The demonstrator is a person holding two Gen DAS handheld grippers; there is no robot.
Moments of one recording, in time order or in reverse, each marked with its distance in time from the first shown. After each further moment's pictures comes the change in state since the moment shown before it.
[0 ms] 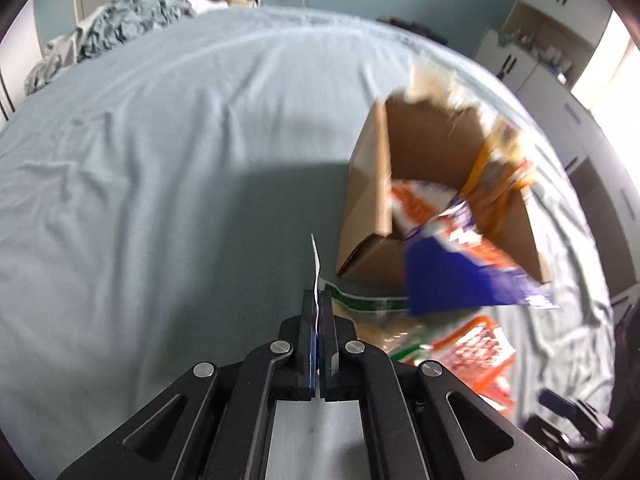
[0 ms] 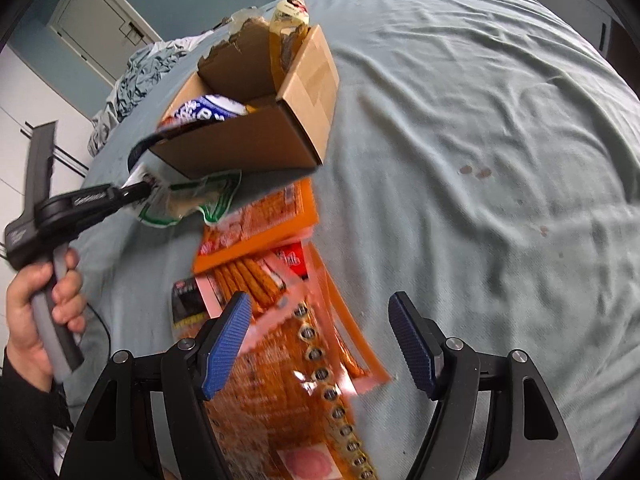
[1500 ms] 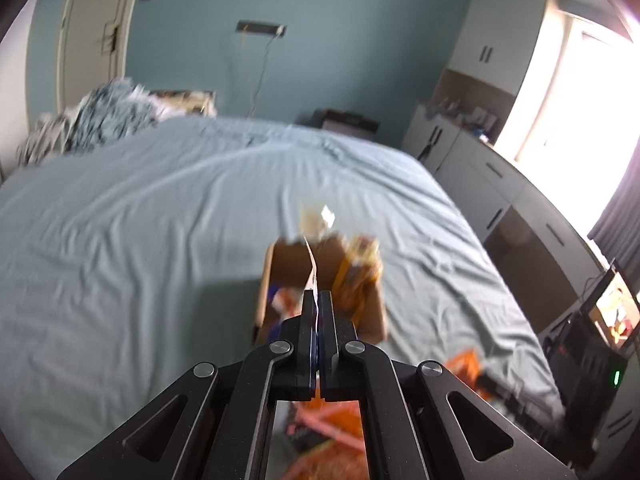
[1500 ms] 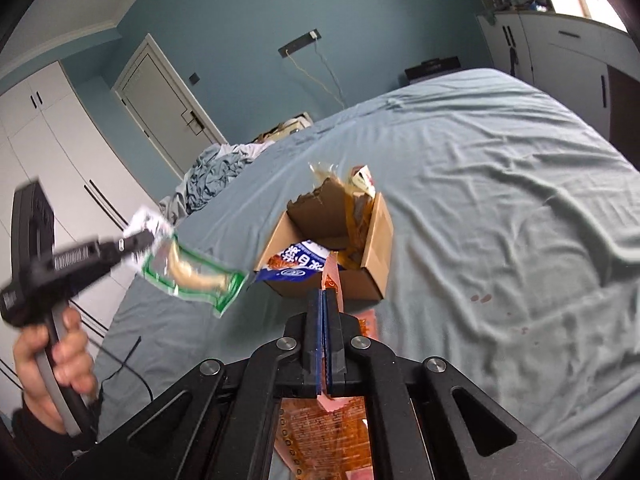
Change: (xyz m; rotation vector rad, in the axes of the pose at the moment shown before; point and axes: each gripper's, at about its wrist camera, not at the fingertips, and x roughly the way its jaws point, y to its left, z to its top) left arm -0.159 -0.056 0.027 0.087 -0.314 -0.174; right arm -0.130 -0.003 -0.025 -0.037 -0.392 0.156
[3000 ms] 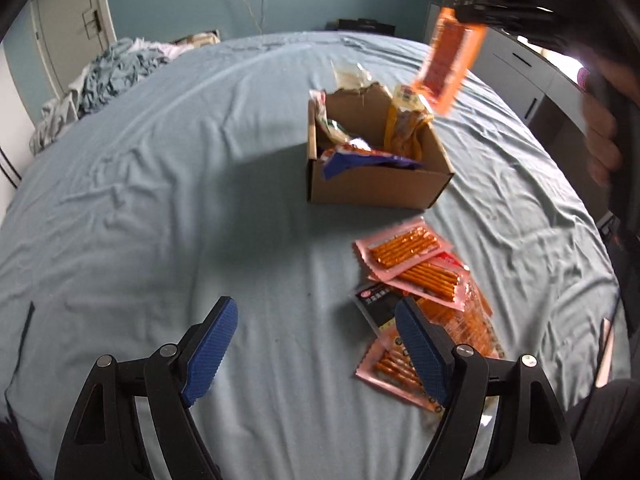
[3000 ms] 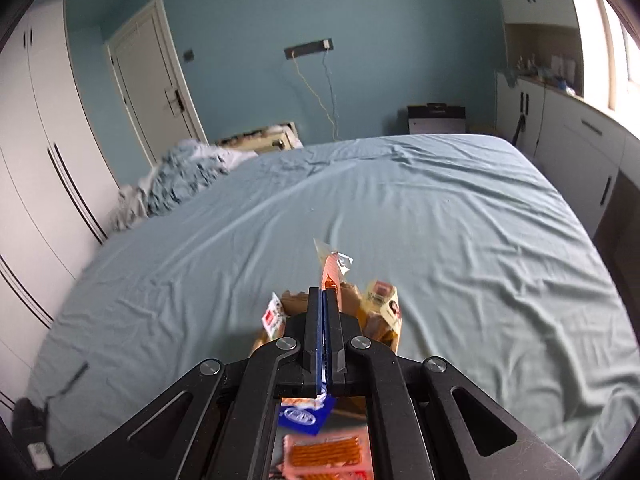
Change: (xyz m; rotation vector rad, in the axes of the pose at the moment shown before) left arm 0.013 0.029 -0.116 0.133 0.343 0.160; right arm 0.121 0.122 0.140 -0.238 0.035 -0.243
